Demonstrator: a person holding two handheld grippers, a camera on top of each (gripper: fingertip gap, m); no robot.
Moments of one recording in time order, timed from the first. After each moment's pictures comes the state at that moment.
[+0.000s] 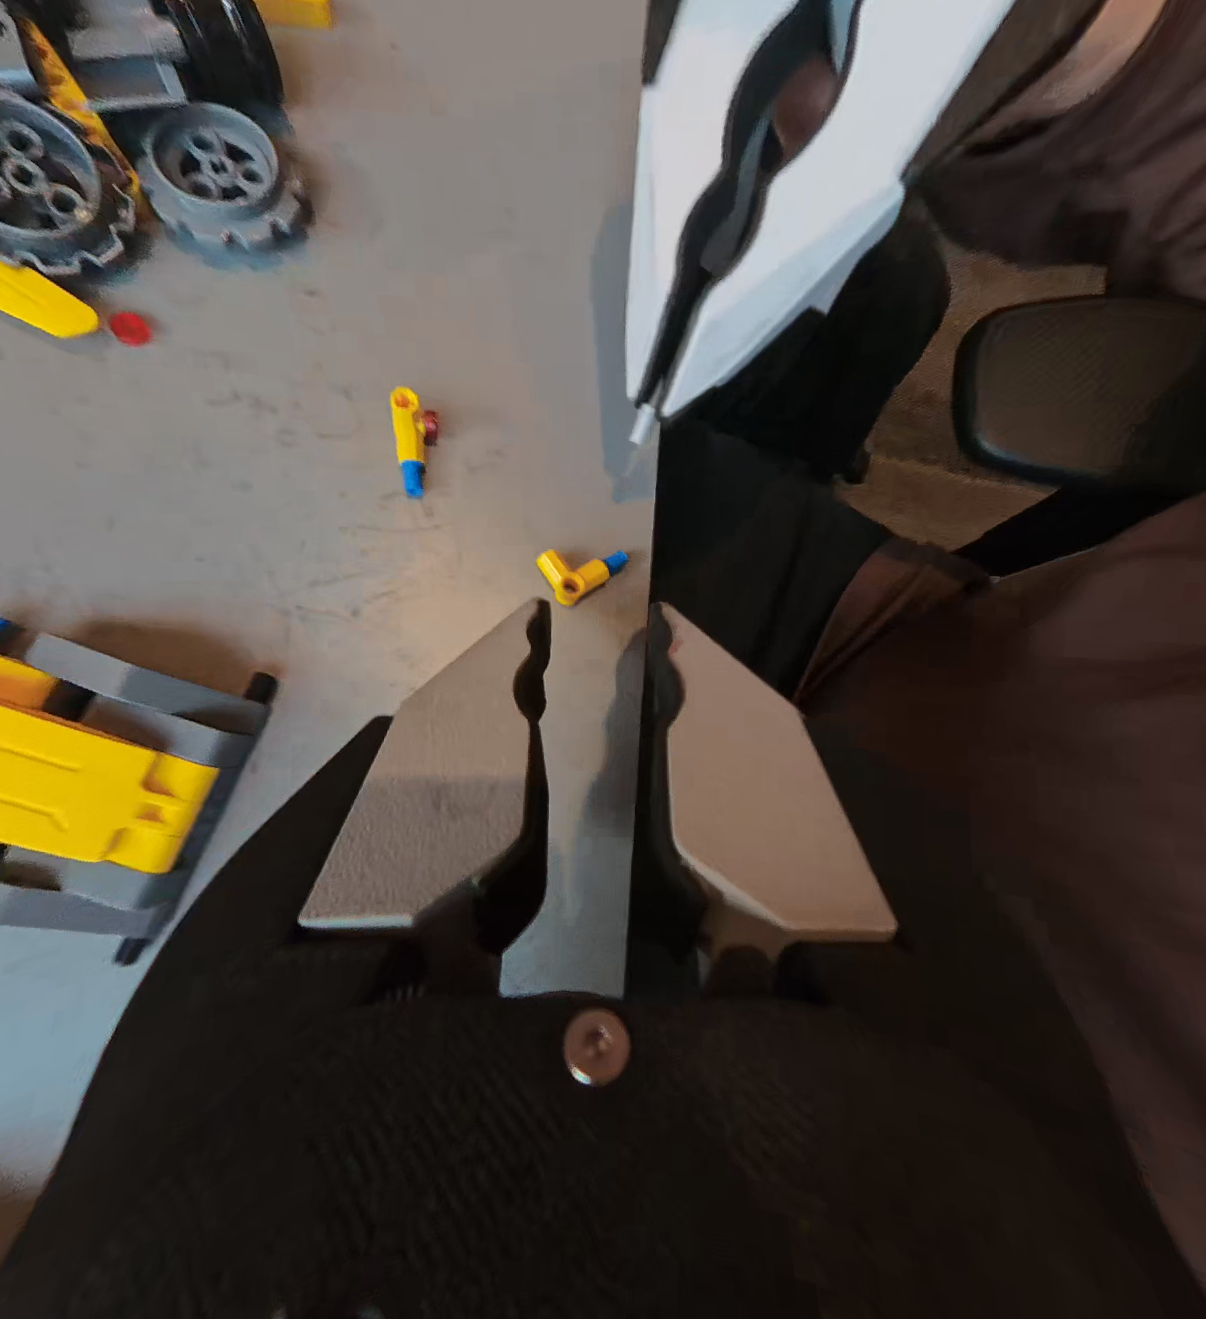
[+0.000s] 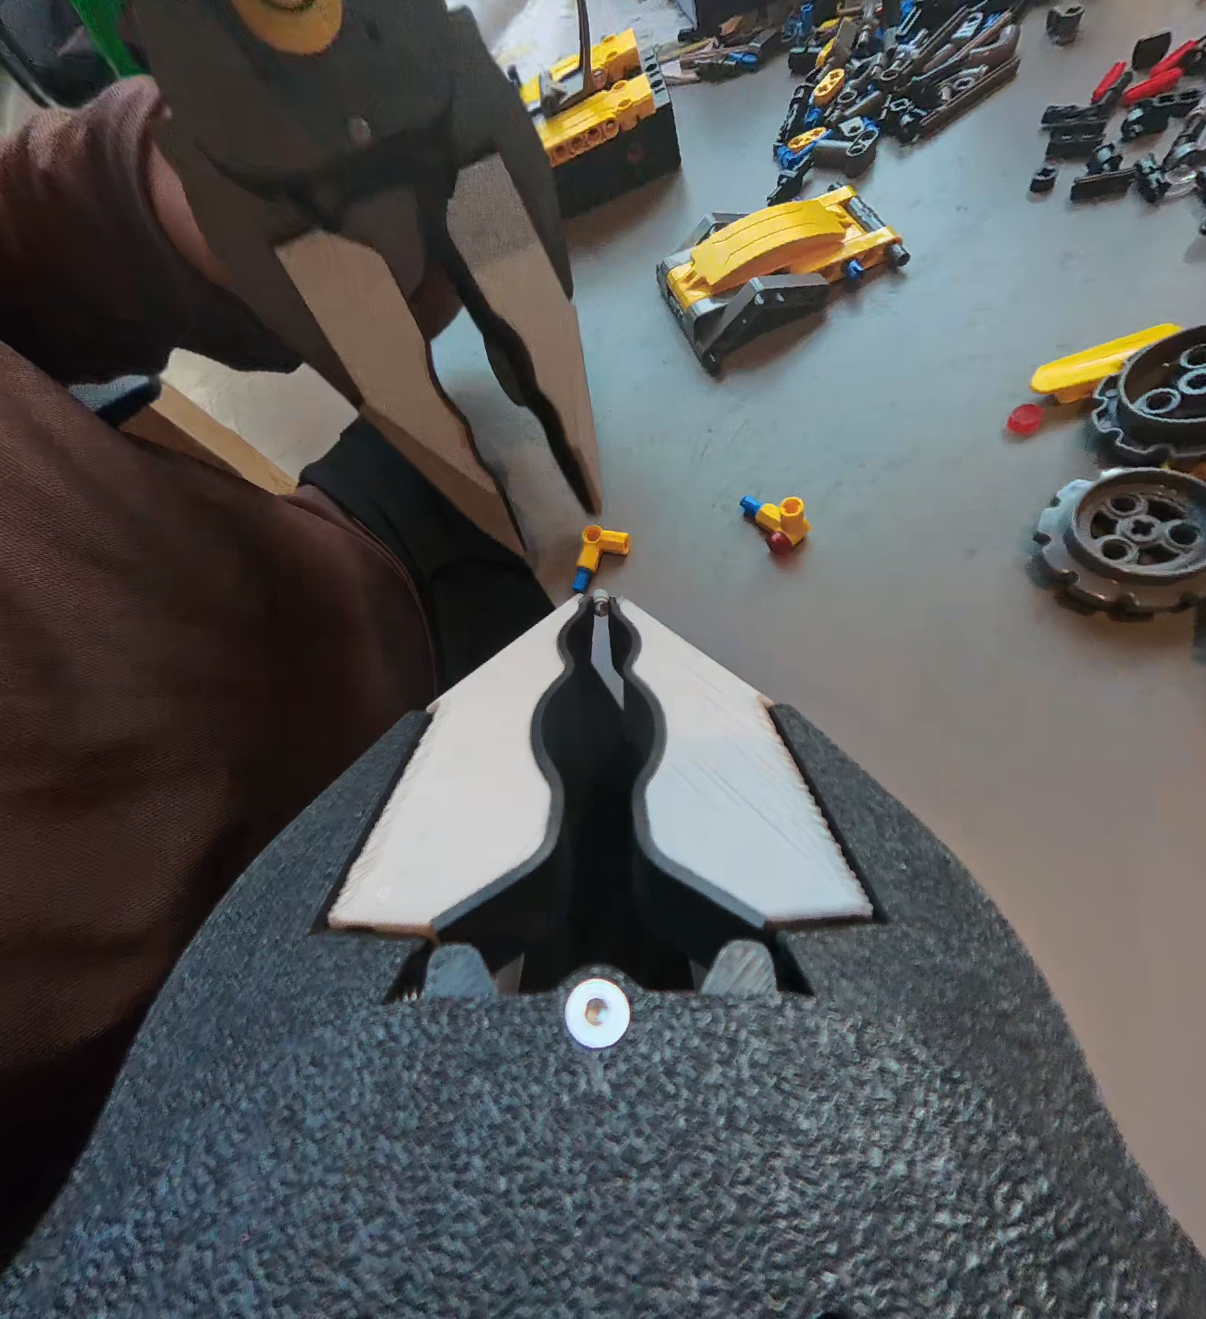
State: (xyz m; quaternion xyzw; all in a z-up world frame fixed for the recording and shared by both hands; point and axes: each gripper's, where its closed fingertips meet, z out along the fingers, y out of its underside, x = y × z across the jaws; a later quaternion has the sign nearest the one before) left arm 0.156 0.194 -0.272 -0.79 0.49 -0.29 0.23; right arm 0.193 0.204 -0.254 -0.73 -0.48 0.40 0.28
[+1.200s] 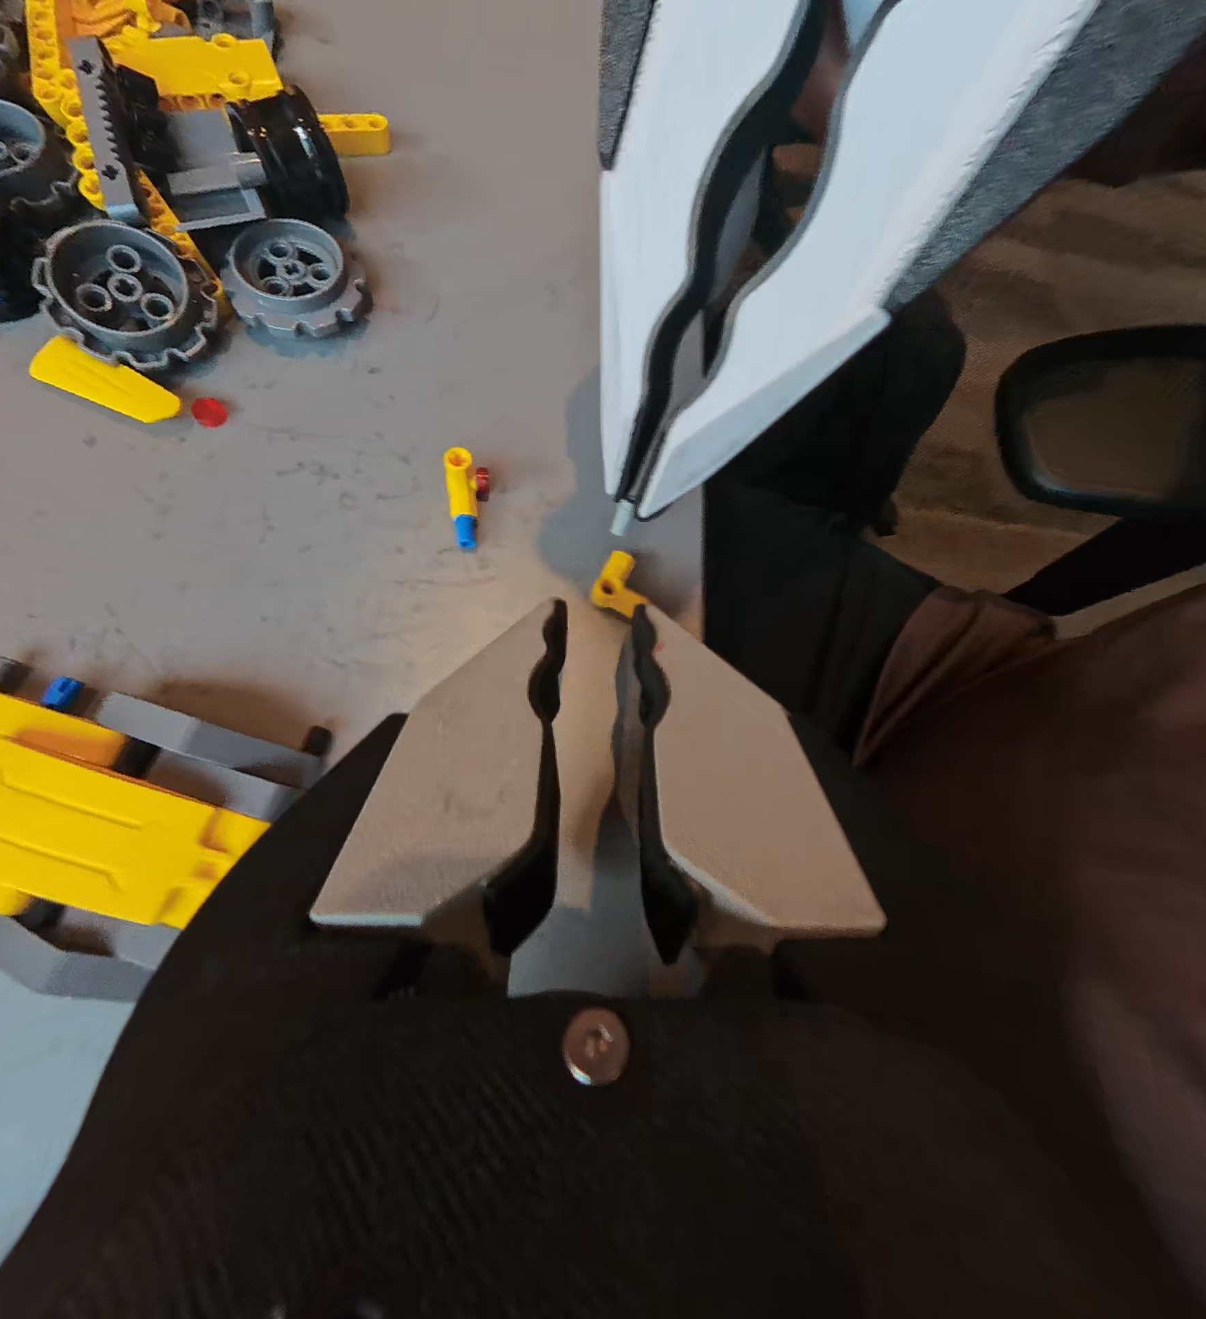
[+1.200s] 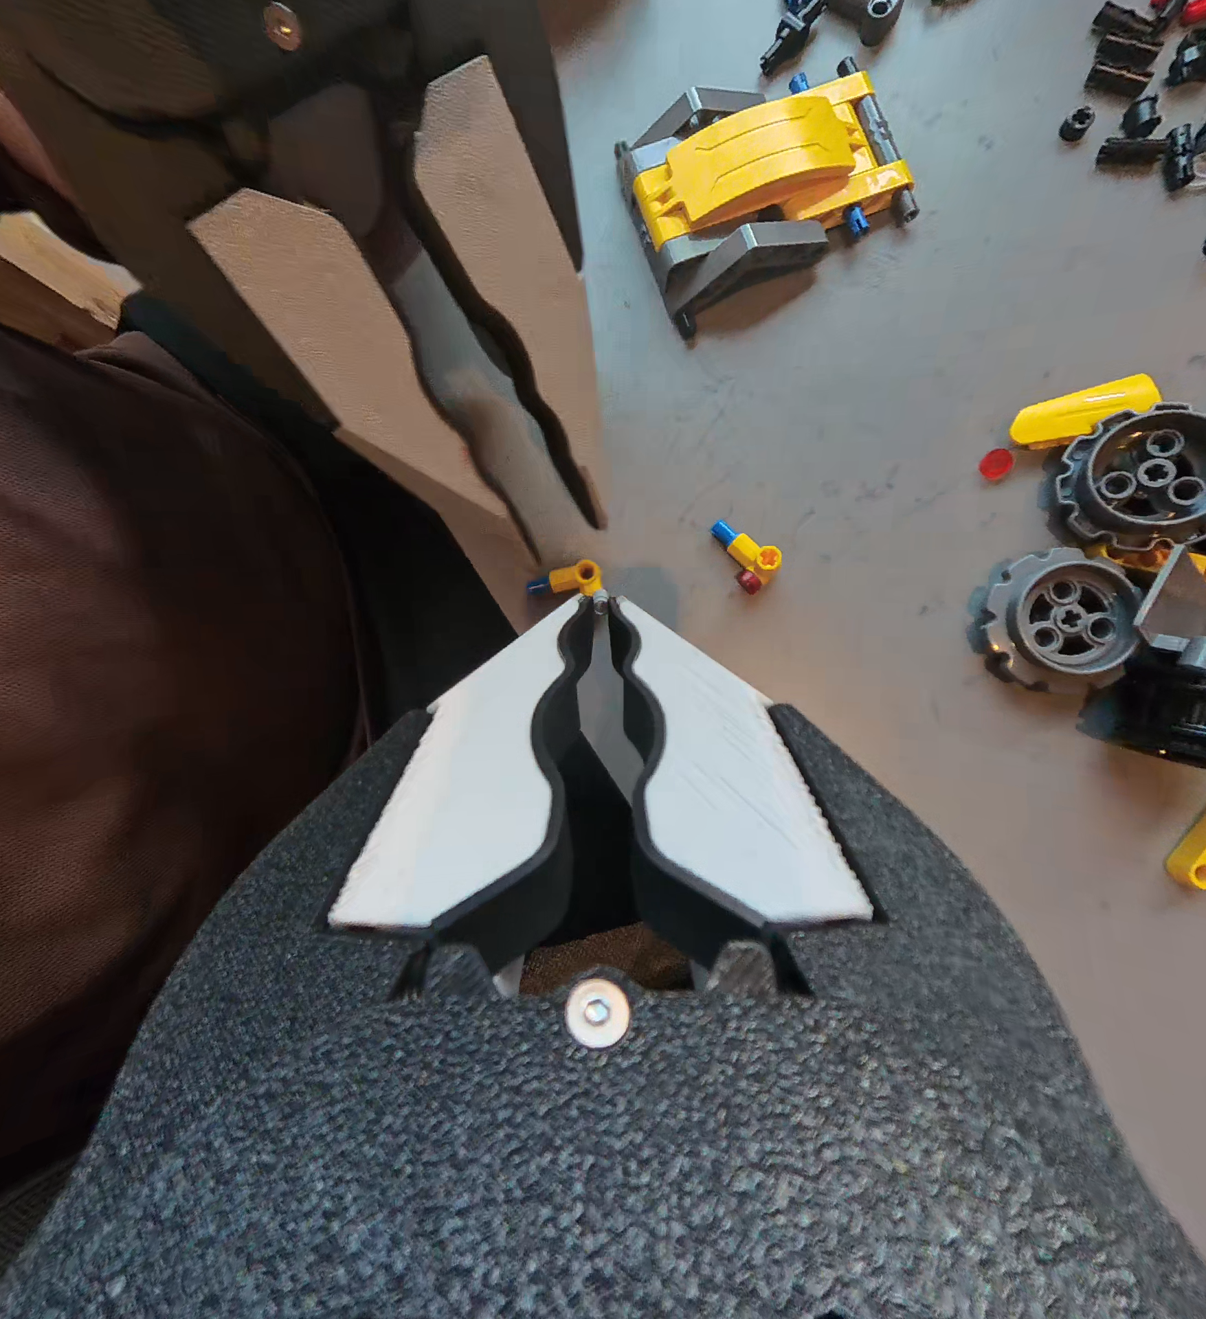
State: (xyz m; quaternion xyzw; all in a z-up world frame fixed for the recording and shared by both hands) left arm 0.162 0.211 -0.274 -0.77 0.49 -0.30 0.29; right arm 0.176 0.215 -0.260 -0.77 -0.55 0.25 0.21
